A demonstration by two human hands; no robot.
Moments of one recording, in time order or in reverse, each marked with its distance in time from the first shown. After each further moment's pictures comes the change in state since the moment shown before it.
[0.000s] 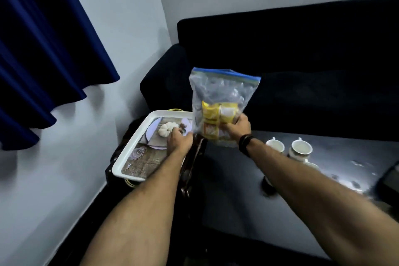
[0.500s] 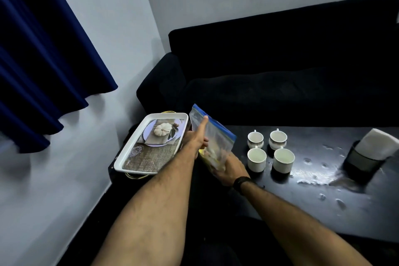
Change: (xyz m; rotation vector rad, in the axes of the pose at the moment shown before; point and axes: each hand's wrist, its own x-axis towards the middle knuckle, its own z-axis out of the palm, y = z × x) left_hand -0.119 0.067 0.014 -0.268 -0.282 -0.210; right_hand -0.132 0.075 -0.054 -0.578 -0.287 -0.165
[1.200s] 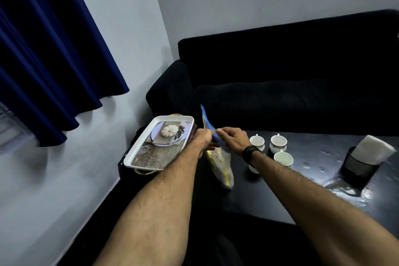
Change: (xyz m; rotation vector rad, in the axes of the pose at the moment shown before) left_hand -0.041 0.006 -0.005 -0.022 -0.146 0.162; right_hand 0.008 -0.058 -0.088 0.309 0.077 -0.101
